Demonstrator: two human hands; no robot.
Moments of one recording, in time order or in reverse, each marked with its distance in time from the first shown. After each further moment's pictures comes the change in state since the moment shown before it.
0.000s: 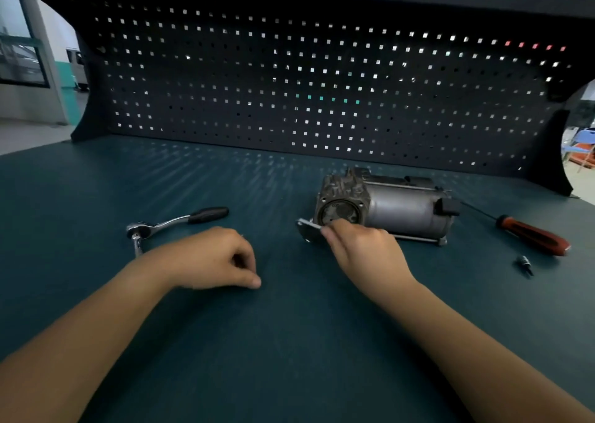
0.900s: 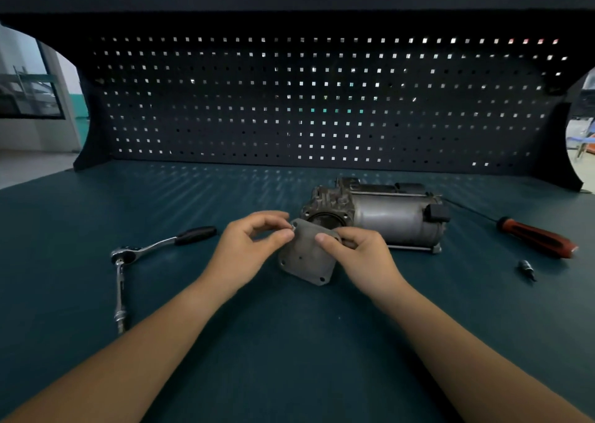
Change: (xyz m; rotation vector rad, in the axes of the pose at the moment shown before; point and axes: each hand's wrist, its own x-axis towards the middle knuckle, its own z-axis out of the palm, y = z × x) left_hand 0.055 0.038 0.034 -0.829 0.696 0.118; right_hand 0.001 0.027 0.022 1.119 -0.041 0.485
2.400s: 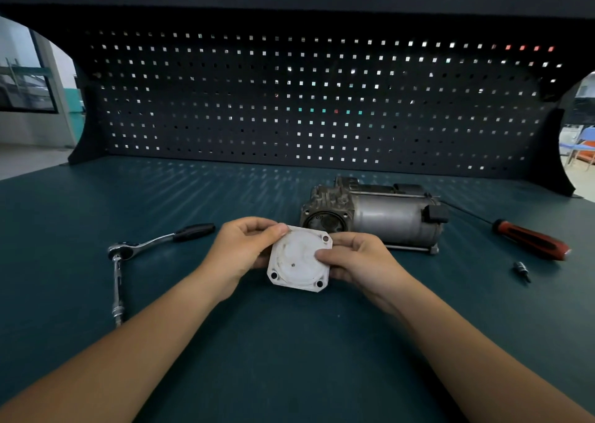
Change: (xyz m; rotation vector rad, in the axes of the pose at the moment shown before) left_hand 0.001 0.001 0.000 -0.274 0.058 -0.404; right_hand -0.008 -0.018 -0.004 0.381 -0.187 0.369
